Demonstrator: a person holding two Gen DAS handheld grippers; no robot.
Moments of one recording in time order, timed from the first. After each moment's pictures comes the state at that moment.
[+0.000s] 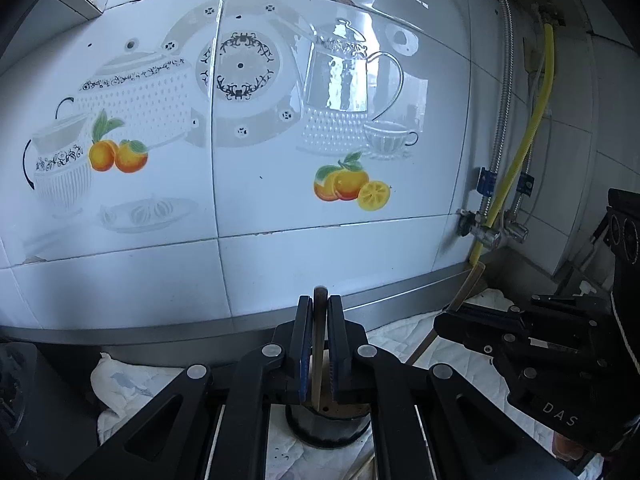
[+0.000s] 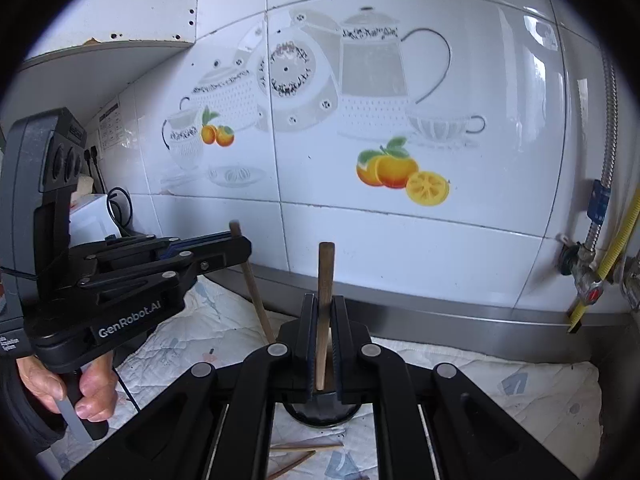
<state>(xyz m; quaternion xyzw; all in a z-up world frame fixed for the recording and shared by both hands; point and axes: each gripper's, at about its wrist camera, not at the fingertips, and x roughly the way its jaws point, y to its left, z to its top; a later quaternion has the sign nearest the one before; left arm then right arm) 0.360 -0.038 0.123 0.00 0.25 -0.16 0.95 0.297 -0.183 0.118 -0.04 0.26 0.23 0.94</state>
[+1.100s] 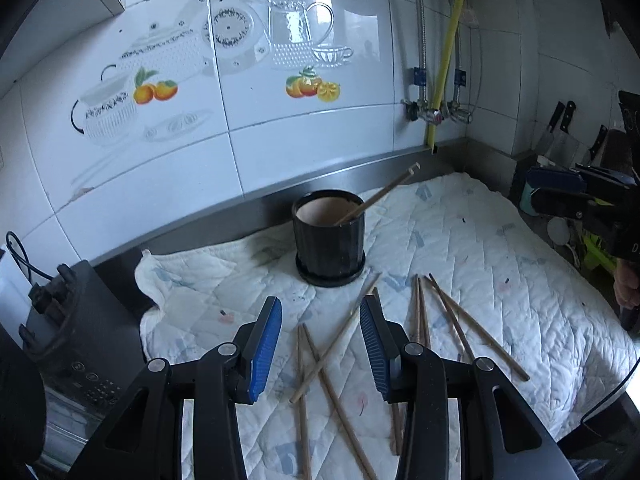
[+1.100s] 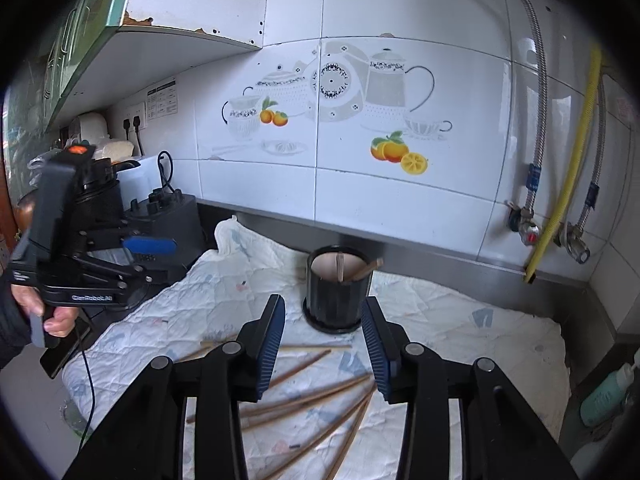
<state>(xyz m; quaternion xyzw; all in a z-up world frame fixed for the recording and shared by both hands) 0.181 0.018 0.073 0.10 0.32 -0.20 0.92 0.142 -0.212 0.116 -0.08 0.25 0.23 0.94</state>
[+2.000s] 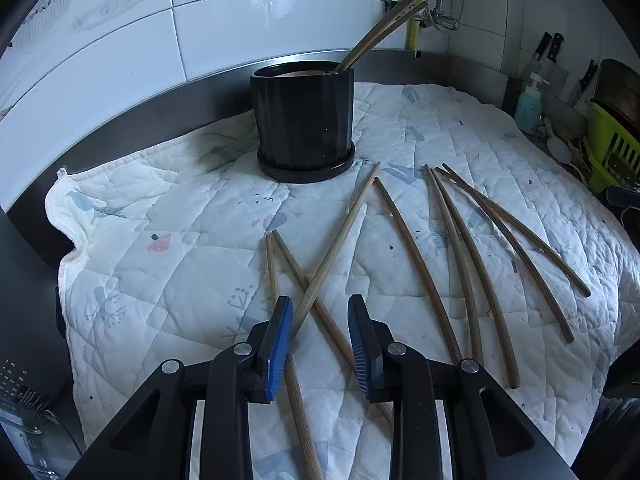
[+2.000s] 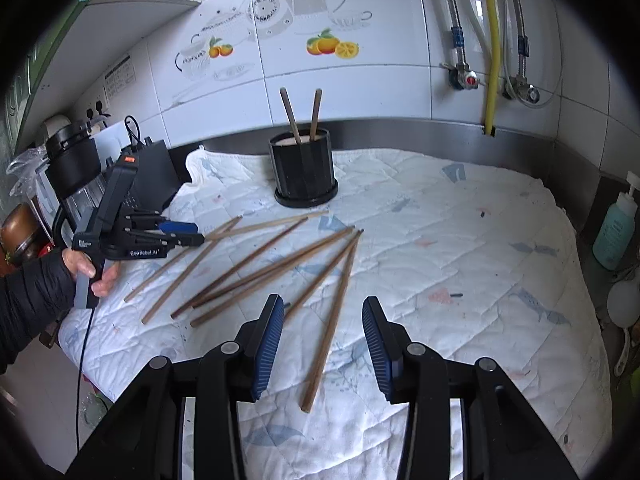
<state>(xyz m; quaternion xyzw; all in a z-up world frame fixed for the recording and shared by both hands) 0.232 0.019 -0.085 0.13 0.40 -0.26 0.87 0.078 -0.264 0.012 0.00 0.34 0.16 0.93</state>
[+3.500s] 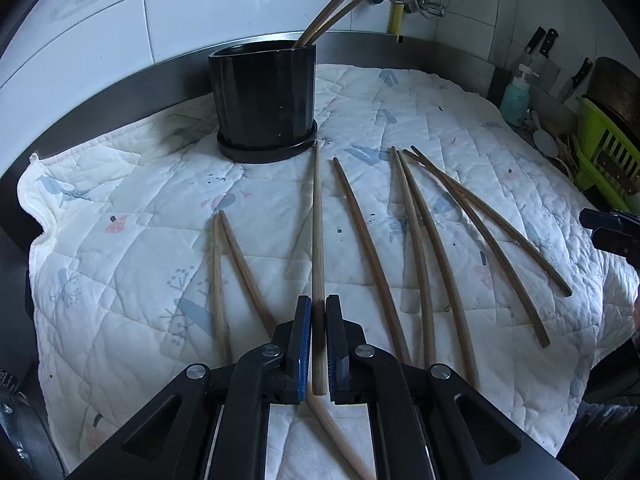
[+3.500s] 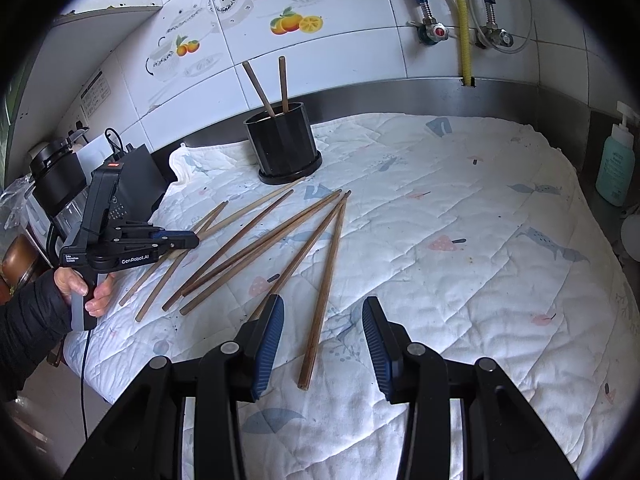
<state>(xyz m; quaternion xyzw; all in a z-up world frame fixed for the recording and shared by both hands) 0.214 -0.015 -0.098 0.12 0.43 -0.28 0.85 0.075 -0.276 -0.017 0.07 0.37 0.14 0.92</state>
